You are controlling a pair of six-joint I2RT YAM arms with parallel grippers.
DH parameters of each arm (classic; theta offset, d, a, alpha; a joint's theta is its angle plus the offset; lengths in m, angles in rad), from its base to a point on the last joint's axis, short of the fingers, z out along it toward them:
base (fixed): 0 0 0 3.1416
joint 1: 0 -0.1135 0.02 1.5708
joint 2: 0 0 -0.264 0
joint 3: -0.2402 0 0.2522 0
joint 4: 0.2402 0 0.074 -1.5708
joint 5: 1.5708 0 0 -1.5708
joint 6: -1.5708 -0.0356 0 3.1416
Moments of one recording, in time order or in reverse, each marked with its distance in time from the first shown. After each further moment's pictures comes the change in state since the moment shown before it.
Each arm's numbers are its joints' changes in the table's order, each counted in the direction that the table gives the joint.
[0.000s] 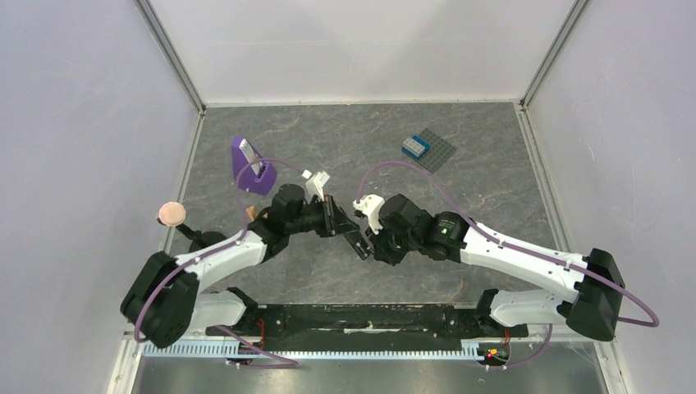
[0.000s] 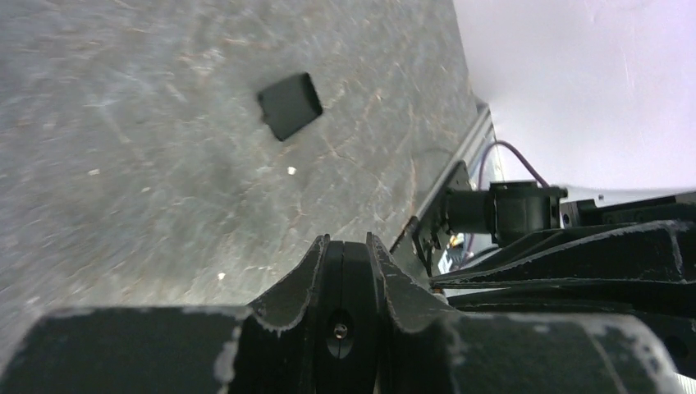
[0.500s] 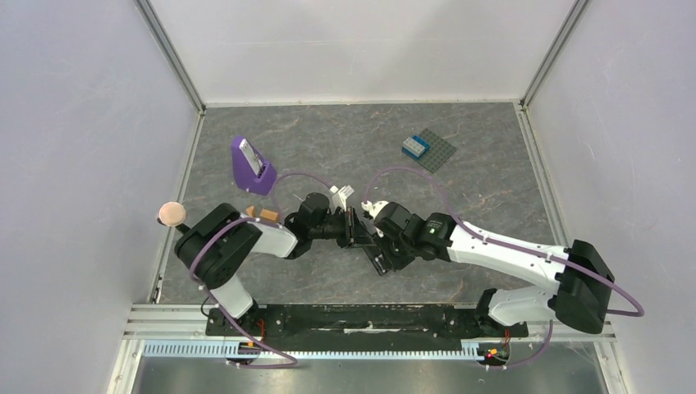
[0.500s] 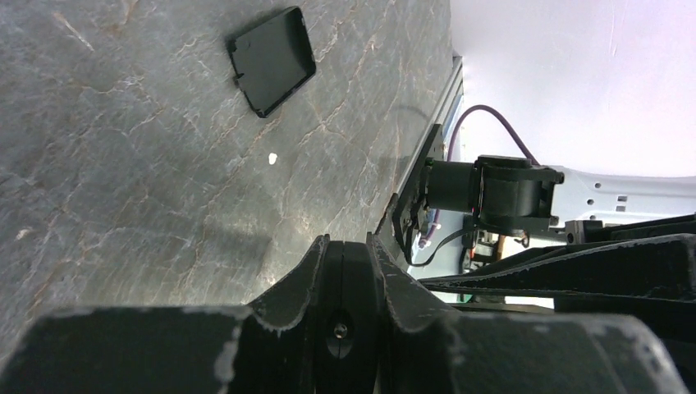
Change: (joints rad) left arm 0.107 0.450 0.000 -0.451 0.140 0.191; right arm 0.000 0.069 0.029 0.107 0.093 -0.259
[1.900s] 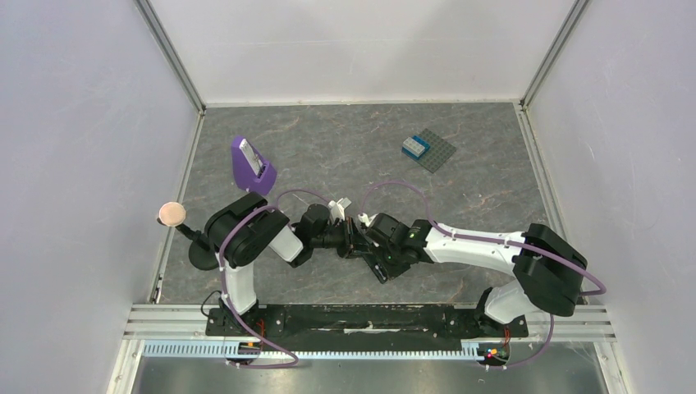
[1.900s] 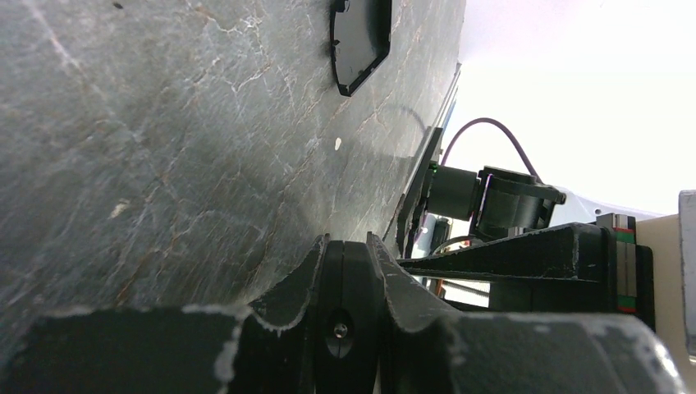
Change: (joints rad) left arm 0.004 0.249 0.061 -0.296 0.019 0.190; right arm 0.000 0.184 0.097 -0.124 -0.004 -0.050
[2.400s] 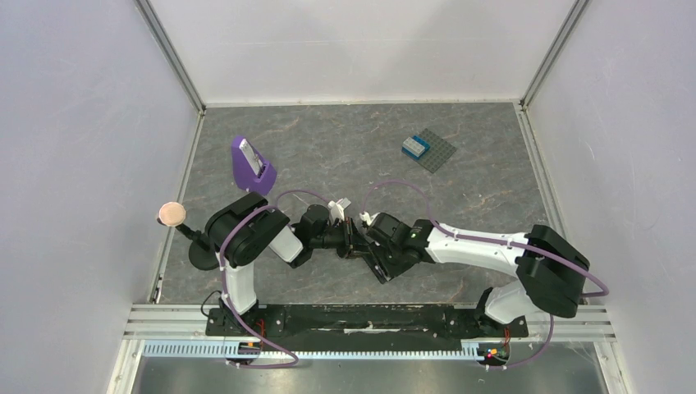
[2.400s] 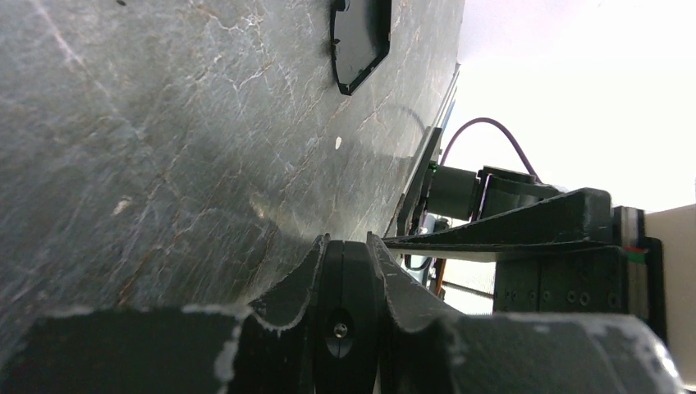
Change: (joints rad) left arm 0.000 0.005 0.006 -0.016 -0.001 0.004; right arm 0.000 -0.005 0.001 0.004 0.018 -0.010
